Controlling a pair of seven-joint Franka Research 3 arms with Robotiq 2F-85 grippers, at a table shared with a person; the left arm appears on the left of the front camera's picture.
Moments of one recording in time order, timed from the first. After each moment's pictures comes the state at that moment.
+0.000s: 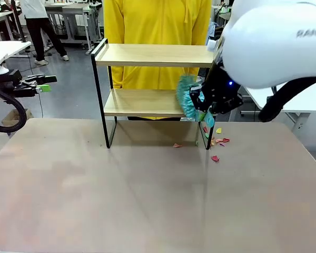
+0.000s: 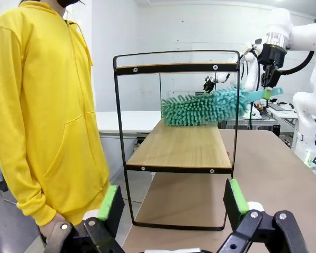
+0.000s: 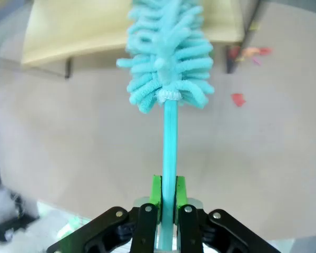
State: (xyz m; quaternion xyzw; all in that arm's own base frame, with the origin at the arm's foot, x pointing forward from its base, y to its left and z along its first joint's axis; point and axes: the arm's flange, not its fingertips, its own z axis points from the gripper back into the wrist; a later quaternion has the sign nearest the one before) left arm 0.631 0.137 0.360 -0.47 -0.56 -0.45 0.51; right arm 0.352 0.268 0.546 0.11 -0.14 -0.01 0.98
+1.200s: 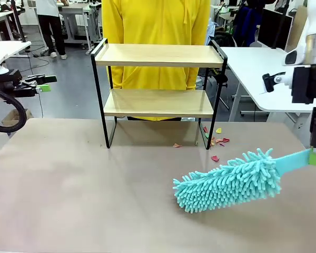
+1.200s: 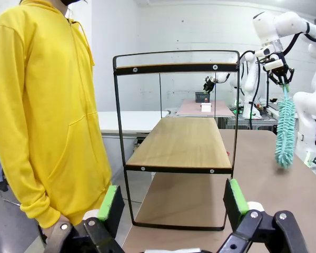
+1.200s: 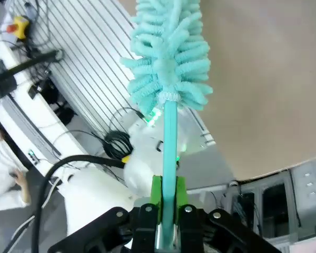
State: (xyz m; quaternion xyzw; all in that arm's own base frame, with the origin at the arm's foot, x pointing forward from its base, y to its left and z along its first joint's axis) left arm 0.631 0.137 0.360 -0.47 -0.56 -0.45 0.51; right arm 0.296 0.118 0.553 0.06 0.18 0.44 0.88
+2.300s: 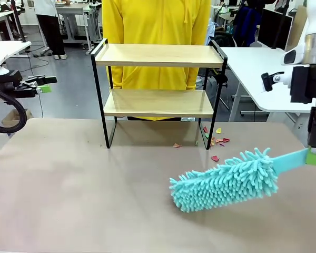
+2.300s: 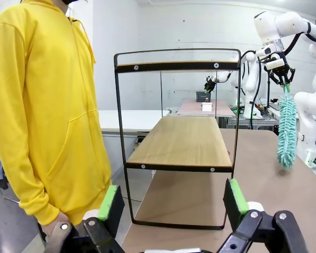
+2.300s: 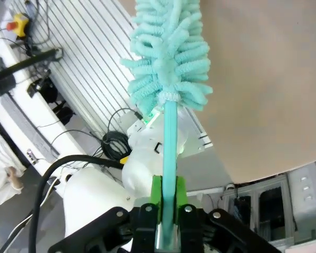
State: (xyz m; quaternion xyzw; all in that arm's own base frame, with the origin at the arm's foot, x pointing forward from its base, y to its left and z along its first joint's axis) left arm 0.629 0.136 0.356 -0.47 -0.56 -0.45 0.52; right arm 0.295 0.120 0.554 0.07 0.17 0.45 0.88
